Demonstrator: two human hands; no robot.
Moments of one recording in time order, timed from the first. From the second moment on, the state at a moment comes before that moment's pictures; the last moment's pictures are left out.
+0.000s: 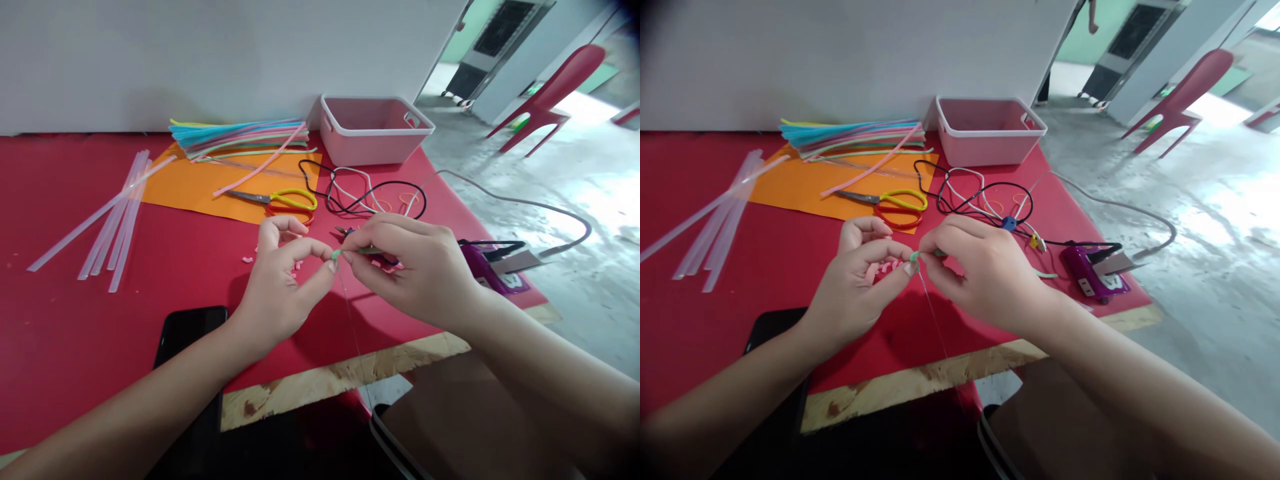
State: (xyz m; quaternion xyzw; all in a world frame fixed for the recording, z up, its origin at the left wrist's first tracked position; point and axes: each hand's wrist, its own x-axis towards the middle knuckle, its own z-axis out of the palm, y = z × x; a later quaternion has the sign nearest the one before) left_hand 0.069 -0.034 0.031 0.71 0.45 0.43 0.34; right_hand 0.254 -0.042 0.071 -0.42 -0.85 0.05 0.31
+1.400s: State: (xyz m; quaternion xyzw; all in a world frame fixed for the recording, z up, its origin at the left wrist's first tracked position) left_hand 0.068 -0.034 0.028 0.70 0.47 0.44 0.32; right_hand 0.245 -0.050 0.076 -0.48 -0.84 0.01 0.25
